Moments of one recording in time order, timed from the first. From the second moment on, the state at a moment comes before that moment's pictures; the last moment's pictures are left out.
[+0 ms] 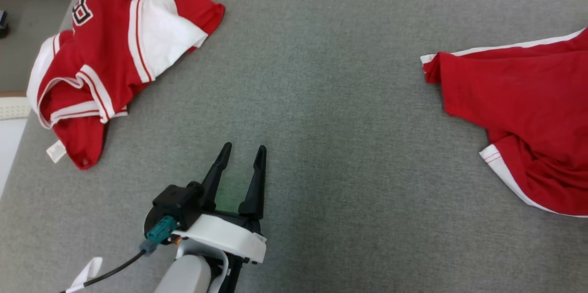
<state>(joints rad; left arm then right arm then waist) -0.32 0.05 -0.31 0.24 -0.33 -0.01 -0.26 -1.17 -0.48 0.22 1.26 0.85 0.13 0.04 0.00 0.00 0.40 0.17</state>
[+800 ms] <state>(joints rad) -0.29 0.08 -0.33 0.31 -0.32 -0.04 -0.22 -0.73 -0.40 0.40 0.86 0.80 0.13 -0.23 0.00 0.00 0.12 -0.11</state>
